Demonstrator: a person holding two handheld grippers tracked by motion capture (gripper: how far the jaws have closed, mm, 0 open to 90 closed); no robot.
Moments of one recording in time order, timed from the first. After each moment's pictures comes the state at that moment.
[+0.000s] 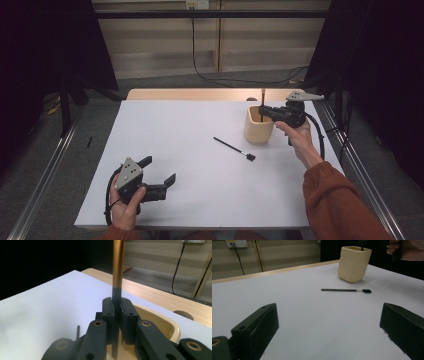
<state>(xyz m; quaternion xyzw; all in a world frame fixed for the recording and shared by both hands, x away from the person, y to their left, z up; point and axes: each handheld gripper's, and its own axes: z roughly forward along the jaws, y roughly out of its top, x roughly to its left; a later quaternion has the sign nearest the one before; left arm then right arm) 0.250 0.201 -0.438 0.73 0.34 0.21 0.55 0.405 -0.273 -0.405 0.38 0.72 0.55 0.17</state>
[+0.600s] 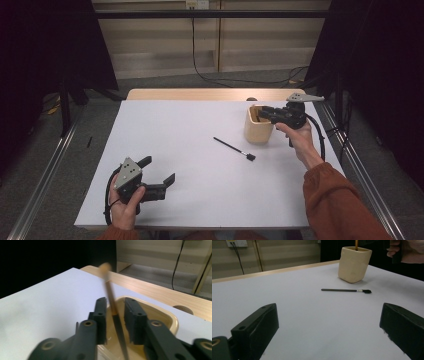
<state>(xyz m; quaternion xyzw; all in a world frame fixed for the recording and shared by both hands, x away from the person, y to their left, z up) 0.250 0.203 -0.438 0.73 0.35 0.21 0.55 0.405 -0.277 -0.410 0.39 0.72 0.55 0.16</state>
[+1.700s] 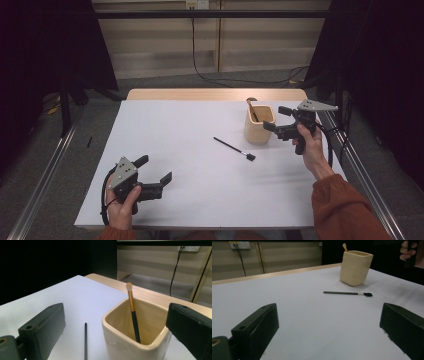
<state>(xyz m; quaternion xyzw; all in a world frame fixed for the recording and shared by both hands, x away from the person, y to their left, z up) 0.250 0.210 -0.435 0.72 0.35 0.21 0.56 0.366 -0.286 -0.400 0.37 0.71 0.57 0.19</state>
